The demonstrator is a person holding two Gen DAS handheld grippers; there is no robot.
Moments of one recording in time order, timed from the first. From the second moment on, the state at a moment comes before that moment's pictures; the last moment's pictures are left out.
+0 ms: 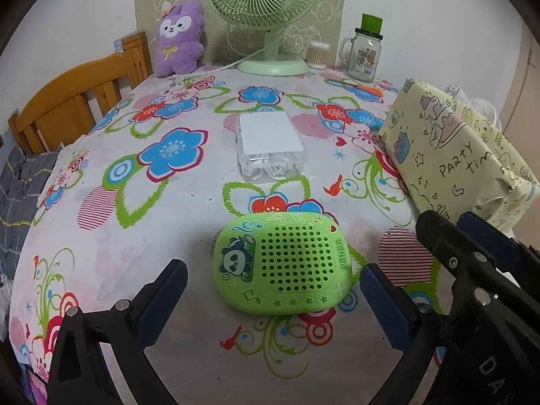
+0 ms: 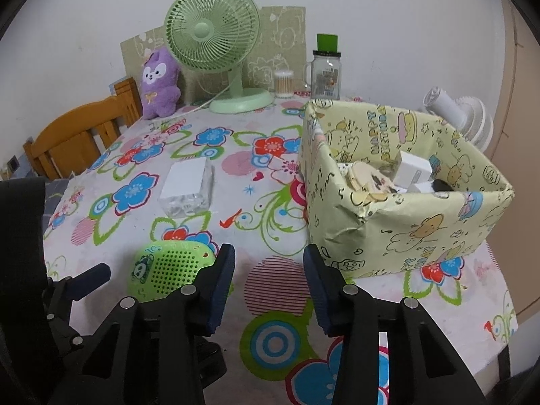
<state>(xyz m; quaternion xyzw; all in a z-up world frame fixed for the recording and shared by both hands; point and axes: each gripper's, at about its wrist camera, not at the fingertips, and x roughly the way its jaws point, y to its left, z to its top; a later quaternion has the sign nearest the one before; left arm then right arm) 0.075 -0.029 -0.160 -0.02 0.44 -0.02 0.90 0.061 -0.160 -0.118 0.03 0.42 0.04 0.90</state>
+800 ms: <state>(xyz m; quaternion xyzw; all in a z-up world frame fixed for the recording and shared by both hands) 0.096 -0.043 -0.174 -0.01 0.45 0.00 0.89 0.076 -0.167 -0.136 0.06 0.45 0.05 0.89</state>
